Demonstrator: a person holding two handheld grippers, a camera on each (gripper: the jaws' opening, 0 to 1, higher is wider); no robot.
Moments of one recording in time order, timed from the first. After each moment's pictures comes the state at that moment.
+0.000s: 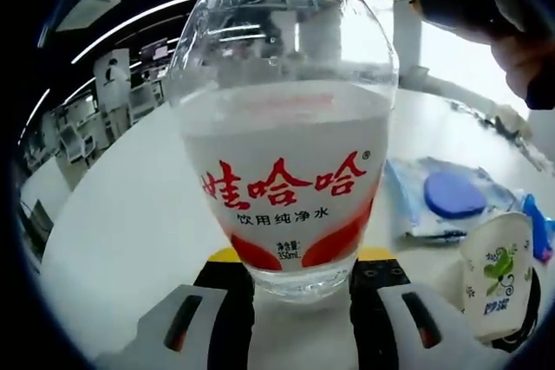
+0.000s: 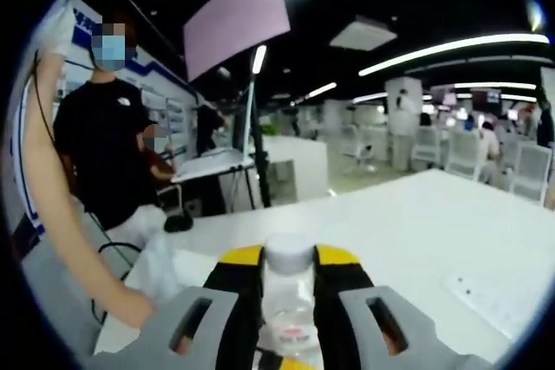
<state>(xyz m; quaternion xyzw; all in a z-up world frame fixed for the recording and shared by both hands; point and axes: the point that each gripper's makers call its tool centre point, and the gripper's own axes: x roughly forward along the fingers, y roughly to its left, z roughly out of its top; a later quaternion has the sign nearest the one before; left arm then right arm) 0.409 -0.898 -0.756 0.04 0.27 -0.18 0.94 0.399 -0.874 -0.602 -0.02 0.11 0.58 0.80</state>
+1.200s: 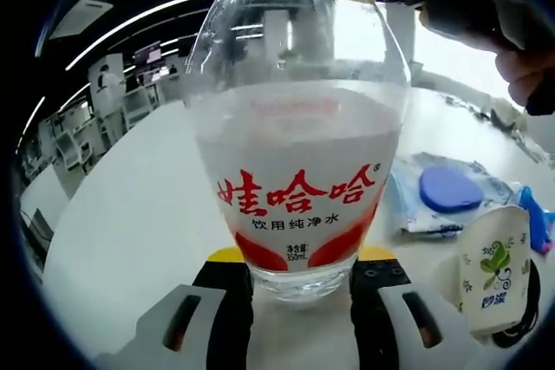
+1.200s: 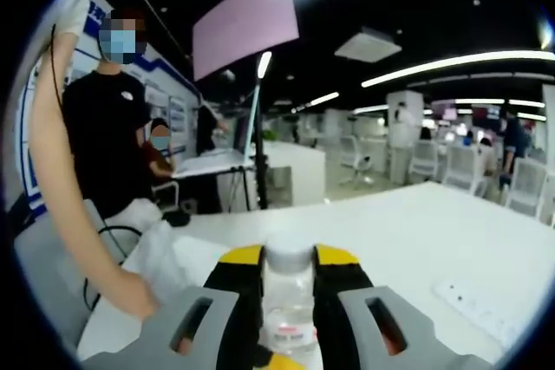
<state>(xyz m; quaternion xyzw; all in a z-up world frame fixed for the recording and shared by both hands) 0.406 -0.900 -0.749 0.04 0.26 -0.20 0.94 0.386 -0.882 -0.599 -0.04 0.08 0.58 0.81</state>
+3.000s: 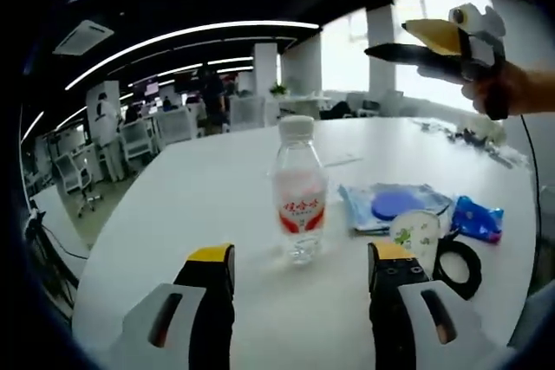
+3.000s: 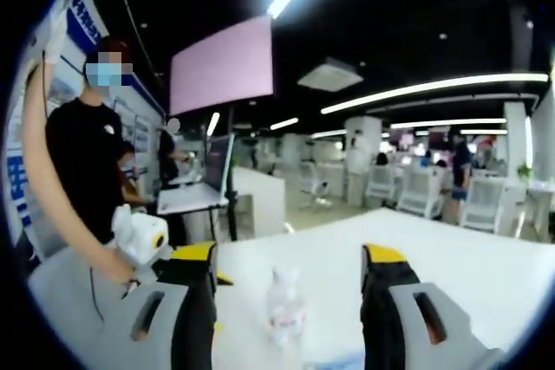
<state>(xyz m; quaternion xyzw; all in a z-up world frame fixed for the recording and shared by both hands) 0.317 -0.853 -0.659 0.05 0.20 -0.23 0.95 0.337 -0.969 -0.509 -0.01 0.02 0.48 0.88</state>
